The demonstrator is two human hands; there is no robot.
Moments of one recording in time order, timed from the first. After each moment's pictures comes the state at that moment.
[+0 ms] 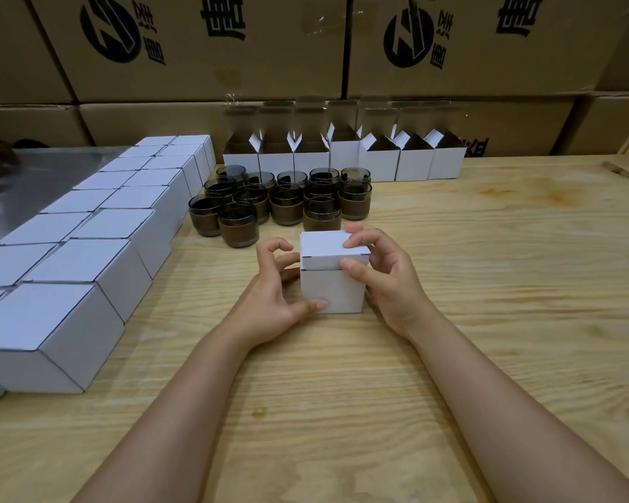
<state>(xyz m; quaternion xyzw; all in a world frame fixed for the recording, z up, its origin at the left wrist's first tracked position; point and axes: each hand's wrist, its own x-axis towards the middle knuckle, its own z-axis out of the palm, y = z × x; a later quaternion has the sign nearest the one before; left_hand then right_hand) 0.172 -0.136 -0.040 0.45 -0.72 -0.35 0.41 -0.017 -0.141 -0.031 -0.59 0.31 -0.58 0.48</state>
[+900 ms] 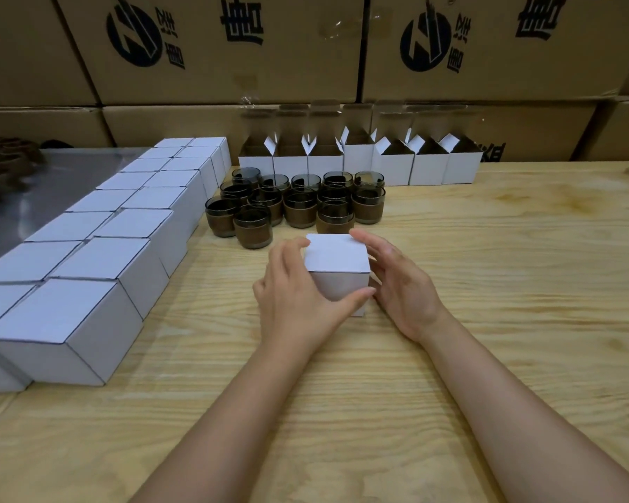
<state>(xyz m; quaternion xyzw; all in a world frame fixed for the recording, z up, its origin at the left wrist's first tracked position) 0.129 -0.112 -0.031 0.63 -0.64 -0.07 0.43 -0.018 -0.140 -0.025 -0.54 0.31 -0.52 0.58</state>
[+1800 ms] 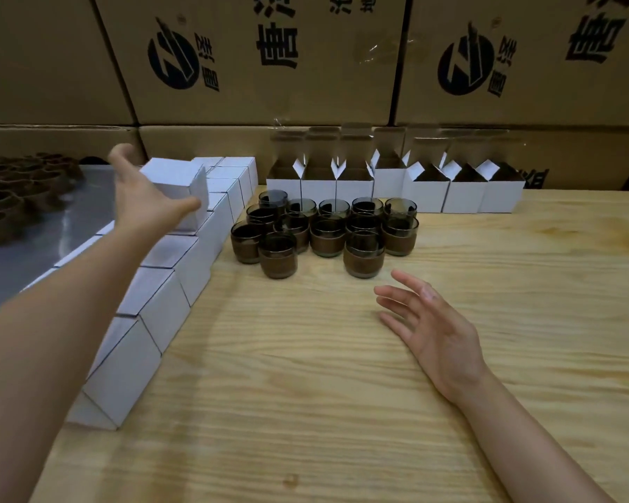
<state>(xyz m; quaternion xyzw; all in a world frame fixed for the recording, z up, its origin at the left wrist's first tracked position) 0.351 -0.253 0.055 0.71 -0.48 0.00 0.52 -0.023 -0.151 -0.033 -0.46 0.33 -0.55 0.62</state>
